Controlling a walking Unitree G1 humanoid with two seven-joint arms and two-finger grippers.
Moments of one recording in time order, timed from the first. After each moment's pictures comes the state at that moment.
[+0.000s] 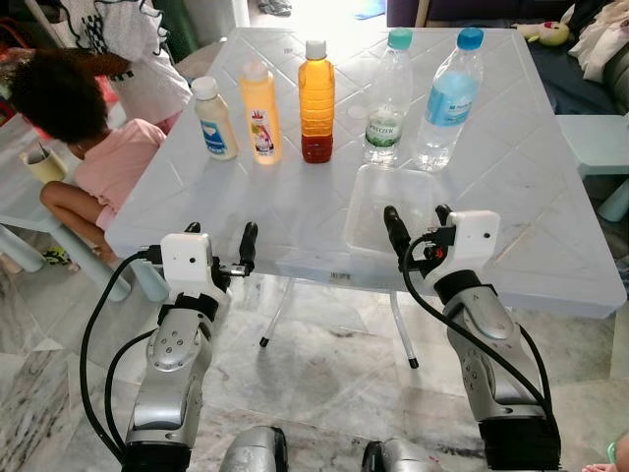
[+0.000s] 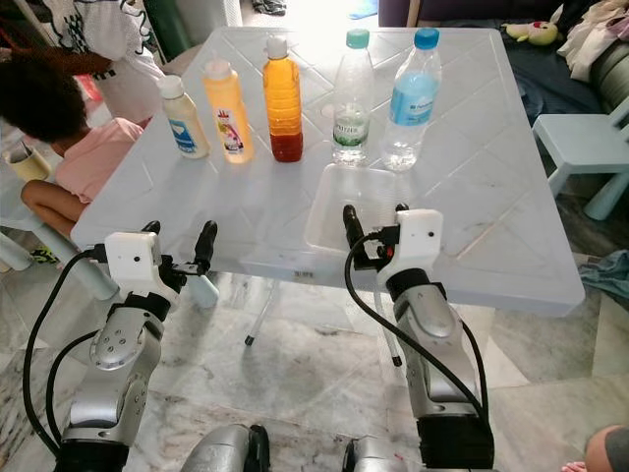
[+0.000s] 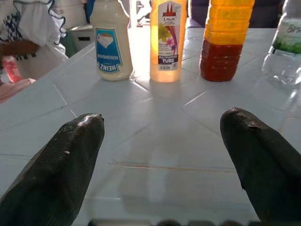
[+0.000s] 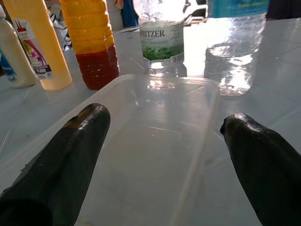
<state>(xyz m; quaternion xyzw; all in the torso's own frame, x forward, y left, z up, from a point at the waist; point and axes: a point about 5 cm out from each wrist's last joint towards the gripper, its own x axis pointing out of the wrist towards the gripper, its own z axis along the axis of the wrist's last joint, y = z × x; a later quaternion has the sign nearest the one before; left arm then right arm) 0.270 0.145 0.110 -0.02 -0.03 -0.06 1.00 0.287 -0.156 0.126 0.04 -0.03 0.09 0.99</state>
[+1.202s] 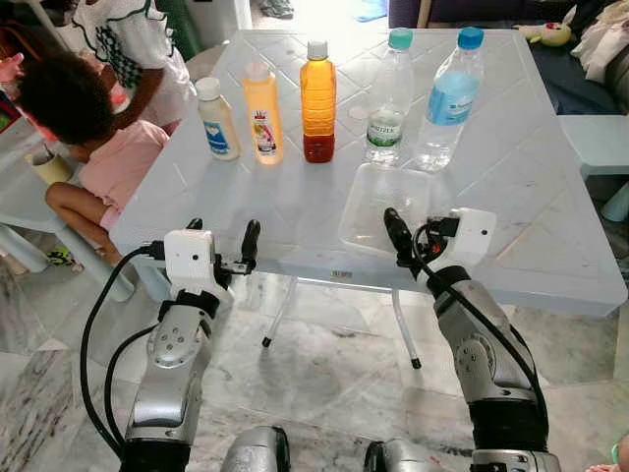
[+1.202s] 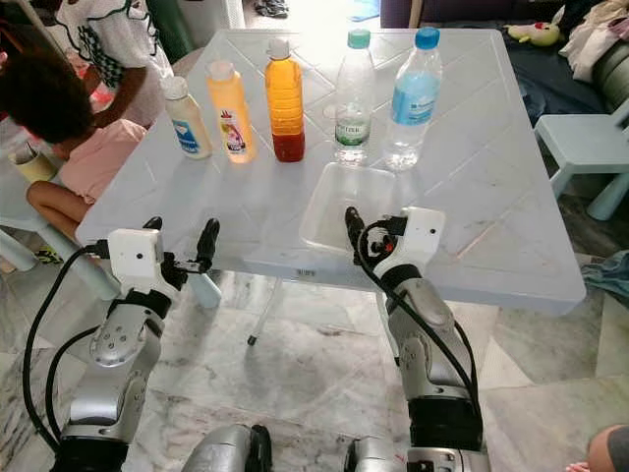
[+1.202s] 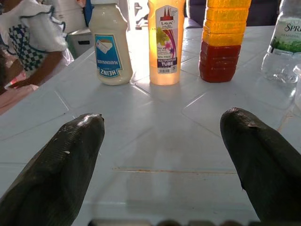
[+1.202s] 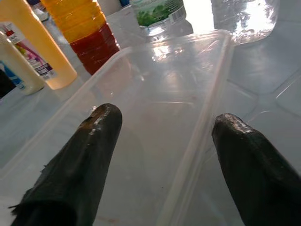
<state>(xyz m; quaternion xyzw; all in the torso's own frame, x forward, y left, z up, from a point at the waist) 0.272 0.145 0.113 -0.01 -0.04 -0.07 1.00 0.301 -0.146 0.116 0.16 0.05 0.09 0.98</state>
